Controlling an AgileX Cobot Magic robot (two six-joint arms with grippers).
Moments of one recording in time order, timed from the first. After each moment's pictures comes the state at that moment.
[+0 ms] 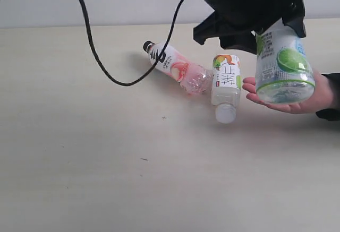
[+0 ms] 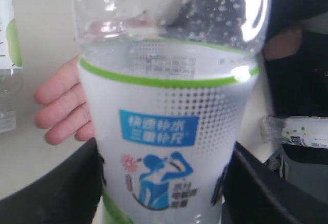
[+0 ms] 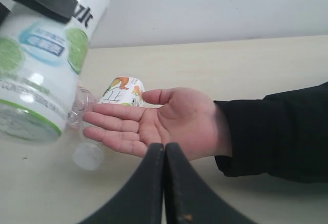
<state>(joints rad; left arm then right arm) -0.89 2.04 -1.88 -0.46 0.80 -0.45 0.33 0.22 -0.16 -0.08 0.35 0.21</state>
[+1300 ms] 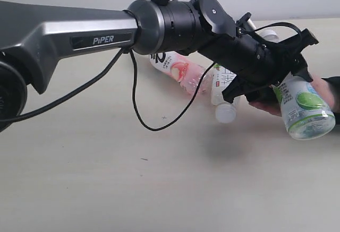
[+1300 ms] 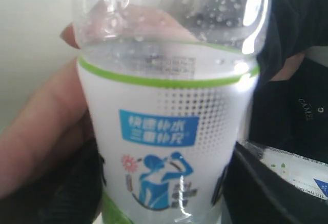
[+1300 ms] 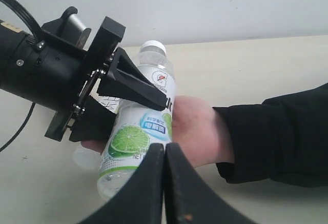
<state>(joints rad) -0.89 2.33 -1.88 -0.94 0.59 -0.27 0.33 0.22 -0.16 -0.08 0.35 0.21</state>
